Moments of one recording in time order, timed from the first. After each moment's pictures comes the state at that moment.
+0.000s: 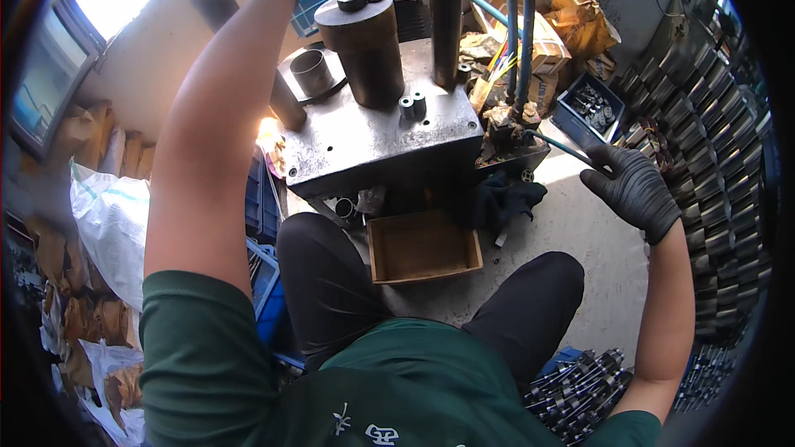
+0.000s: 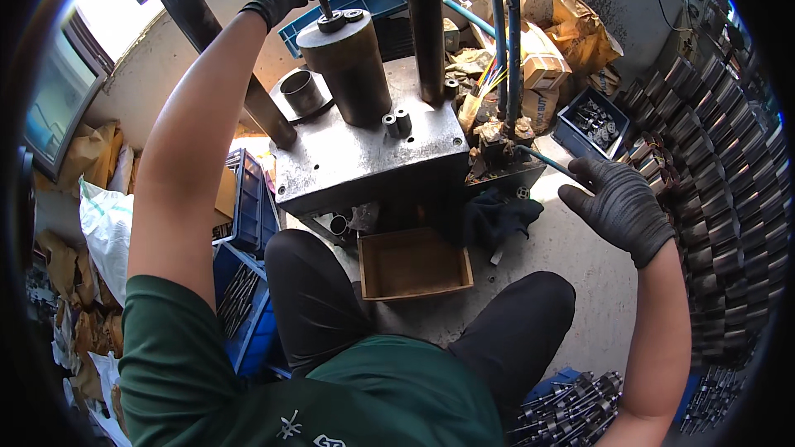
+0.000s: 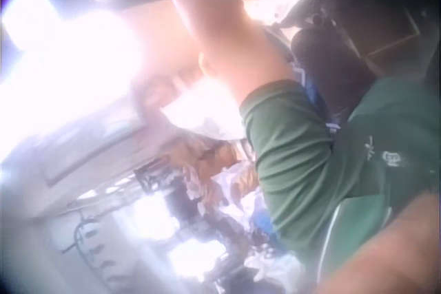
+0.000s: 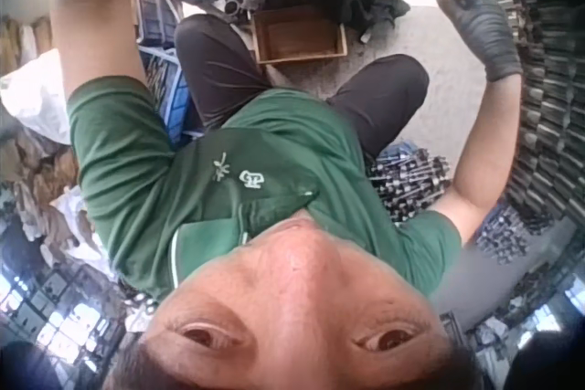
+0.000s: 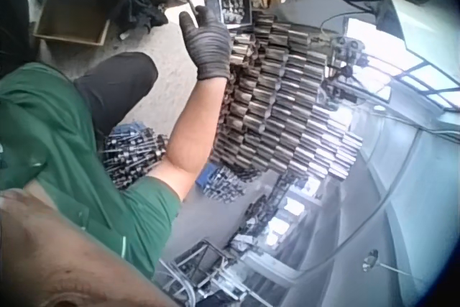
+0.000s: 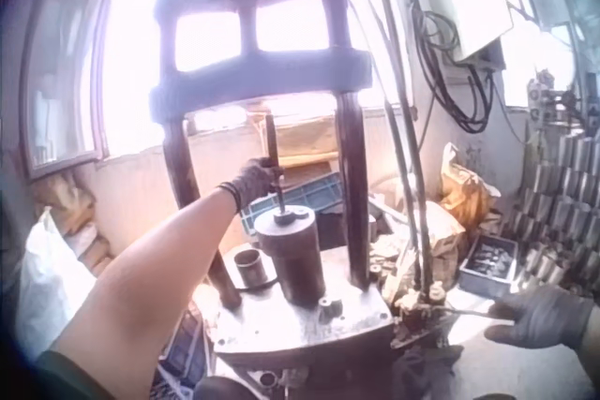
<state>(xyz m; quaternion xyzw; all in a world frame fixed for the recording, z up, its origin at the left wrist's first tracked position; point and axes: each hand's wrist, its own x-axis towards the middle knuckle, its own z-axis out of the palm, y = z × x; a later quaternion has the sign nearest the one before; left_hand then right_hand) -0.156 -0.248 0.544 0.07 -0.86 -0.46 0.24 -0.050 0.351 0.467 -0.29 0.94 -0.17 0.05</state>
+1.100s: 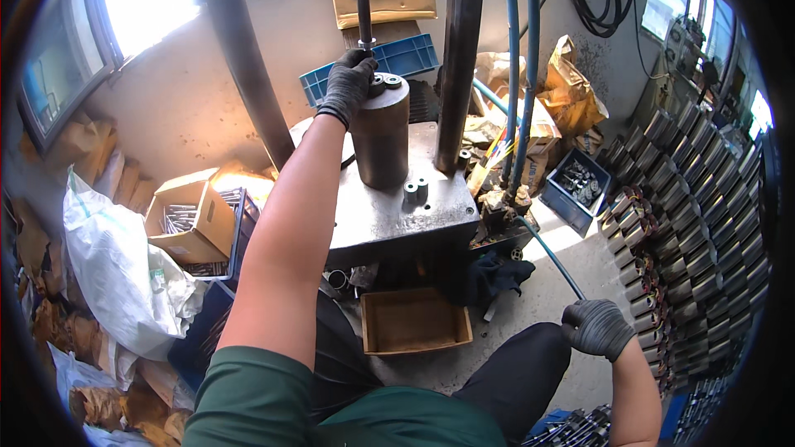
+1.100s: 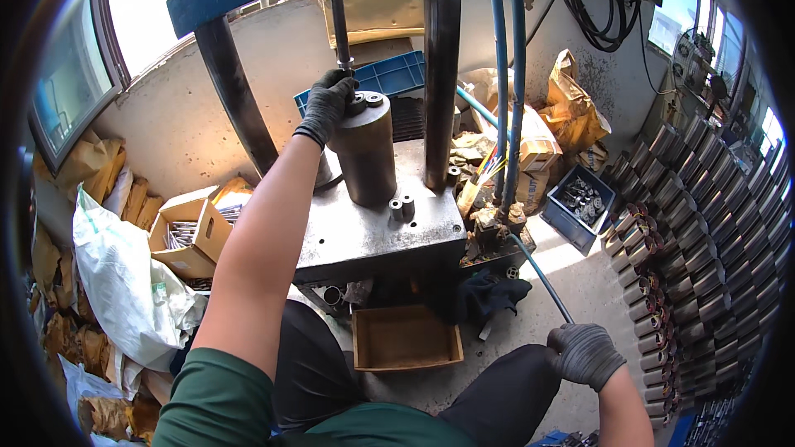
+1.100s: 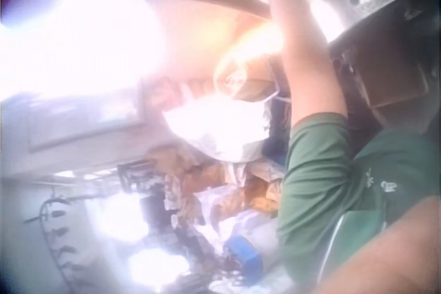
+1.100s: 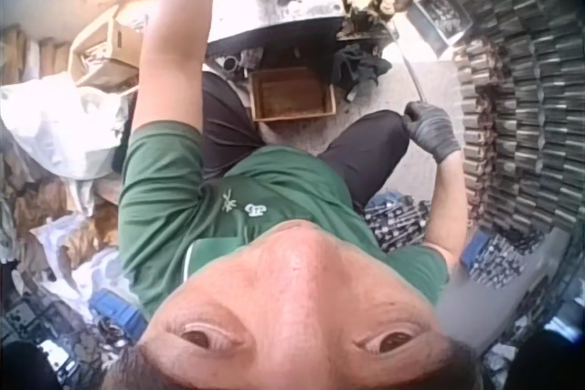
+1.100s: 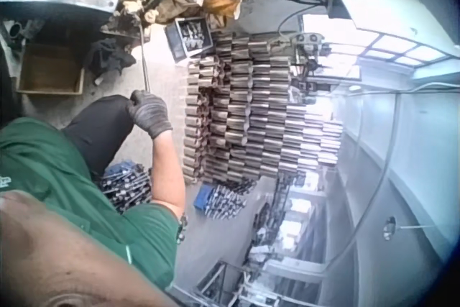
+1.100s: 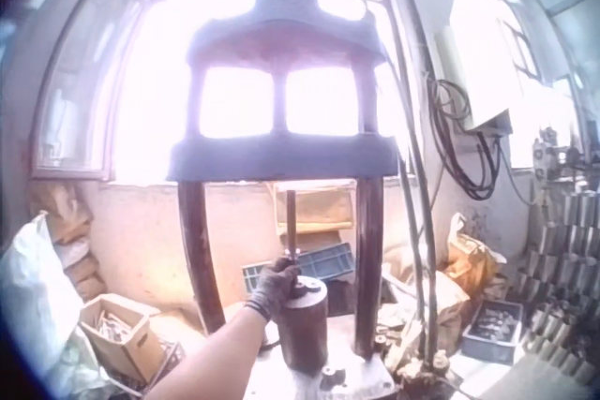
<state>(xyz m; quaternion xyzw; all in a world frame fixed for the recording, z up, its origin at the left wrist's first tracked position) -0.141 -0.195 0.458 0.05 -0.70 -0.64 0.32 0.005 0.394 0.395 -0.37 0.92 0.02 0.14</state>
